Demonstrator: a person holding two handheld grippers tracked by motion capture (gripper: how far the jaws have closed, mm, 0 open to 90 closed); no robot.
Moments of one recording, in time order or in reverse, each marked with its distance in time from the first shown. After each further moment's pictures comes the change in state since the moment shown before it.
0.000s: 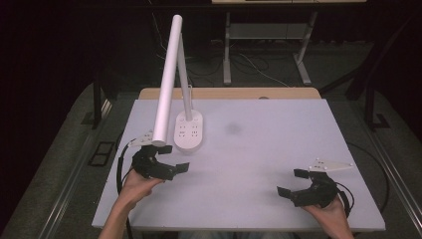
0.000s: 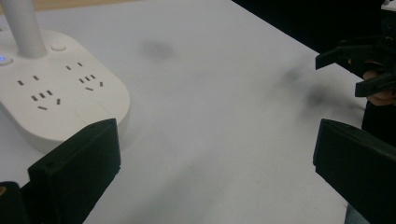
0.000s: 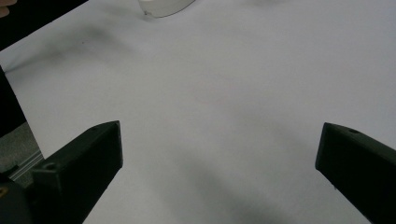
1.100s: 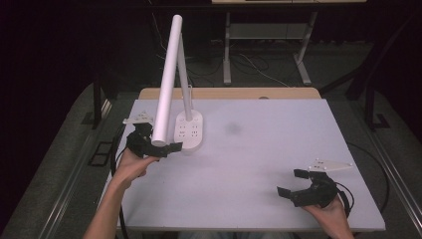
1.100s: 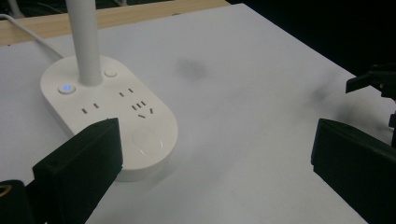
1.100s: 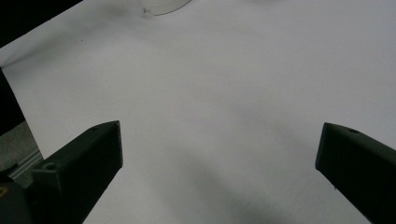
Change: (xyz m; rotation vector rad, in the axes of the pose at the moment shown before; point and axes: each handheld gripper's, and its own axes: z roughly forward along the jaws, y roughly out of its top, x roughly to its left) left arm 0.037 0.035 -0.003 0.006 0.051 -0.026; right arm -0.001 0.000 0.001 0.008 0.001 0.001
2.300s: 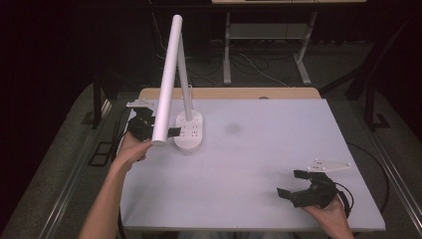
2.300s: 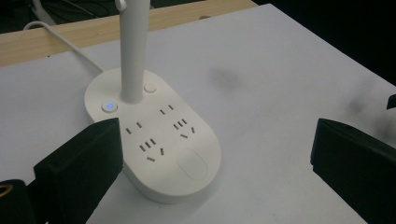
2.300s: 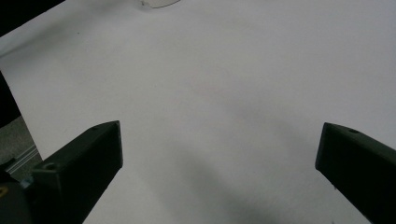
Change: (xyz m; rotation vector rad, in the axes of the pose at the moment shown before) left arm 0.035 0.026 0.015 0.028 0.053 -0.014; right arm 0.000 -0.001 0.002 0.021 -0.004 -0.003
